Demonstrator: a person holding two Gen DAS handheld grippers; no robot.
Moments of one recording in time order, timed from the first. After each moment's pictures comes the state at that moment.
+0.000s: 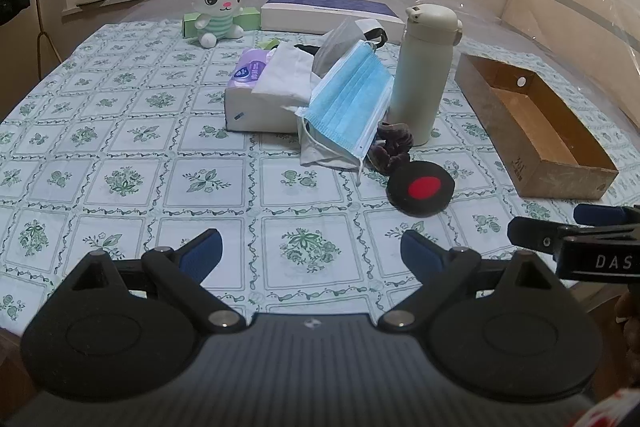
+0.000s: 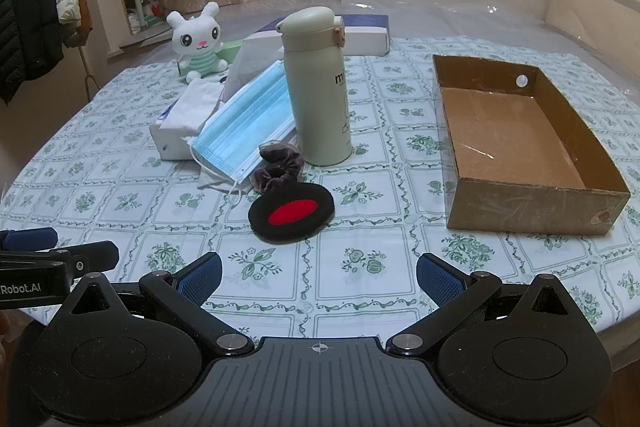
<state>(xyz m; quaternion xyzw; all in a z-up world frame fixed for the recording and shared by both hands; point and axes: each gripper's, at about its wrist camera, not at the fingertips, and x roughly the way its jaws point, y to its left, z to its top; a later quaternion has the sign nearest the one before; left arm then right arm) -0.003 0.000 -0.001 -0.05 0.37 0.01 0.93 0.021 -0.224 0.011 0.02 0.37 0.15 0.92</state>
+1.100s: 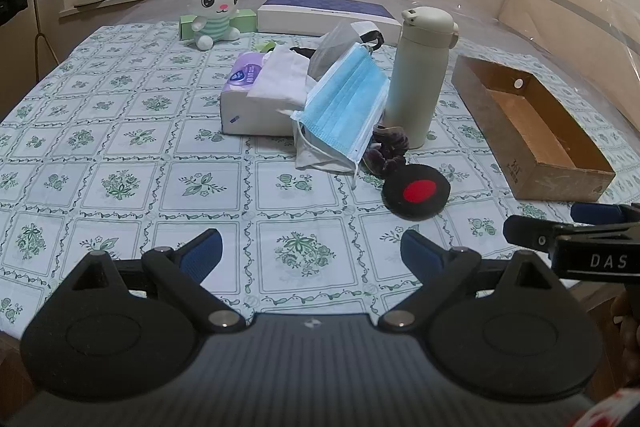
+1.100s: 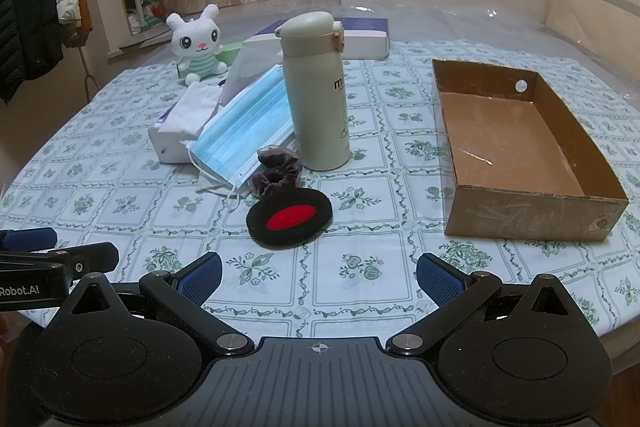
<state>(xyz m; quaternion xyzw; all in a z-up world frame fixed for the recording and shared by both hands) -0.001 -0.004 0.001 -0.05 0.37 0.01 0.93 0.024 -0.225 0.014 0.01 0.37 0.15 0.92</state>
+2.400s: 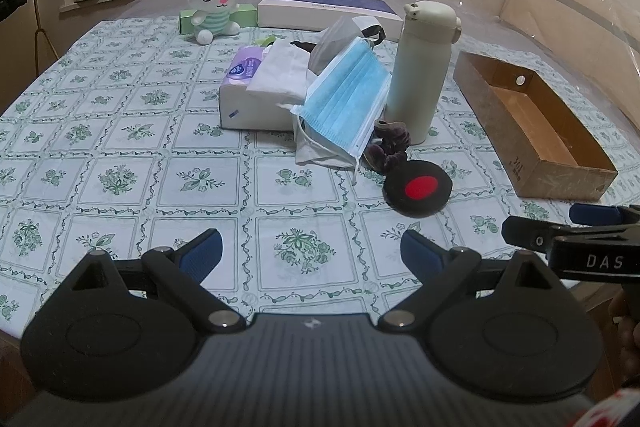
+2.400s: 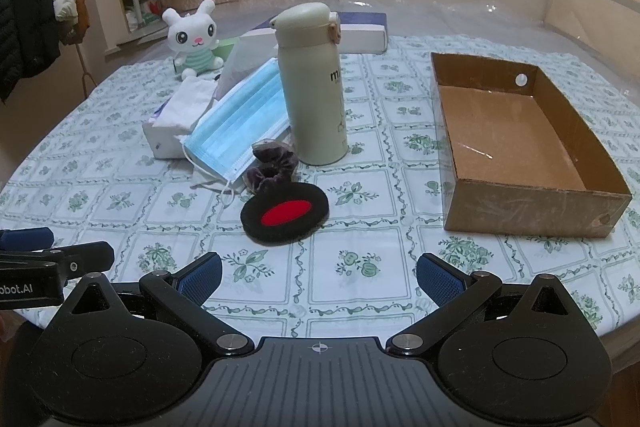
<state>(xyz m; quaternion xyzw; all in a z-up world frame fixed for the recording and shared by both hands) 0.001 -0.004 -0.003 -0.05 0.37 0.01 0.93 0.030 -0.227 0.005 0.01 0.37 0.15 0.92</state>
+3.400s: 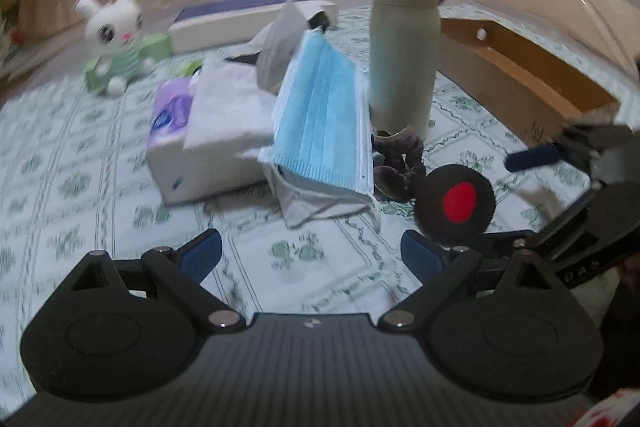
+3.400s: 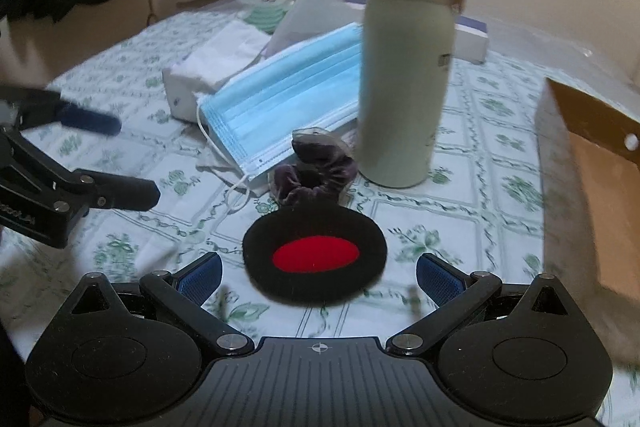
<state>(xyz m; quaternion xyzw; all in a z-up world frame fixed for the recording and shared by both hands) 0.106 0.022 -0.049 0.07 0.35 -0.13 0.93 0.124 -0.180 -0.065 -0.09 0.36 0.26 0.89</state>
